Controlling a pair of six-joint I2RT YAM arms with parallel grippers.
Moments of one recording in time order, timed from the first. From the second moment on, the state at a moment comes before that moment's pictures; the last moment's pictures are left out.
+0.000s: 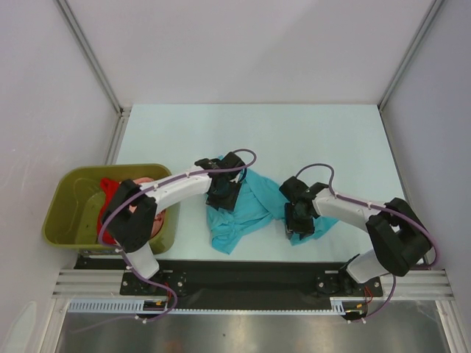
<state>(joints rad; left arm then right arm) -0.74 1.72 1.20 -0.80 -0.07 -0.42 0.66 1.49 0.79 -0.73 0.00 0.66</state>
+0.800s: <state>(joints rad) -0.53 1.46 1.65 -0.88 -0.12 -0.42 0.12 1.19 1.18 -0.95 0.12 0.51</state>
